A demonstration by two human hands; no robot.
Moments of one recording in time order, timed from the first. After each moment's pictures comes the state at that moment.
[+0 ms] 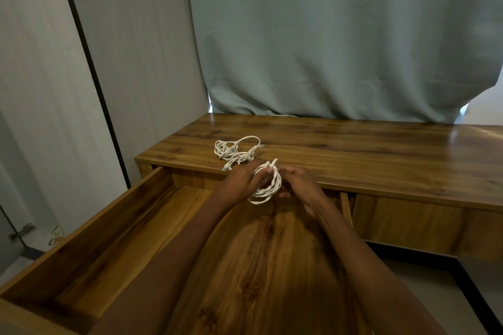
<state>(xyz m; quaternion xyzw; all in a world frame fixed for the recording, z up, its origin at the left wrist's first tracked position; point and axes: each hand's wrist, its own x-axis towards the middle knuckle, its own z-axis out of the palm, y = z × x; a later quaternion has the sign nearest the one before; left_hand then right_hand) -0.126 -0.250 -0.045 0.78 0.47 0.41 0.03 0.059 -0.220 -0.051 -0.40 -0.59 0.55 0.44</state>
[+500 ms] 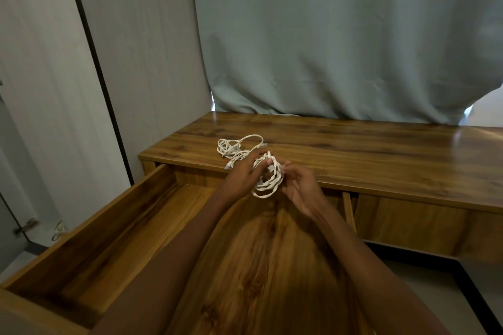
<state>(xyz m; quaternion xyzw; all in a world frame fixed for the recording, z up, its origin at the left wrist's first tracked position) -0.123 -0.249 -0.039 0.72 0.49 0.46 0.14 0.050 -0.227 -0.050 -0.22 -0.52 0.69 0.46</state>
